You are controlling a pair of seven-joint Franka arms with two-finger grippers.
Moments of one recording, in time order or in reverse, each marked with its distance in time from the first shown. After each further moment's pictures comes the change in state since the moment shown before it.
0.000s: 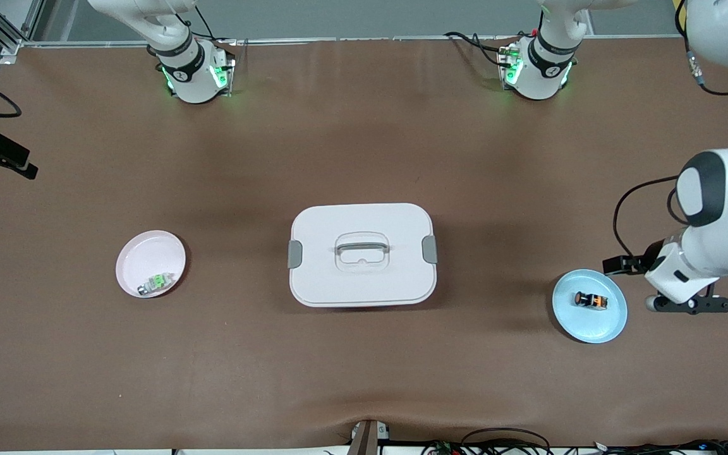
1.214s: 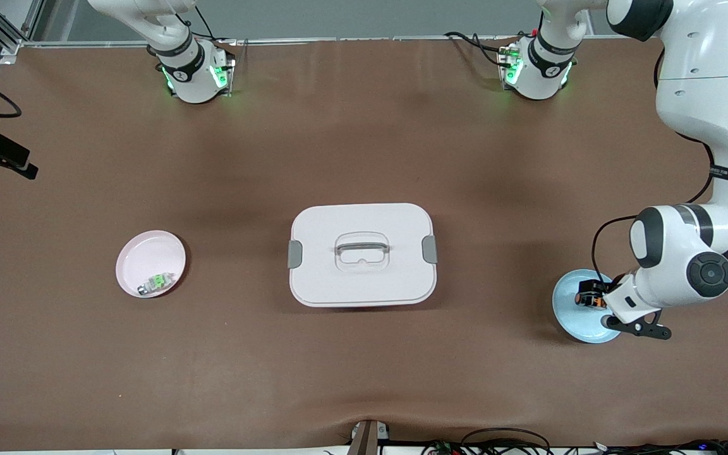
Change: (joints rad) left arm 0.022 0.234 0.000 0.009 0.032 0.212 0.221; right arm 0.000 0.000 0.000 -0.001 0.000 0.000 0.000
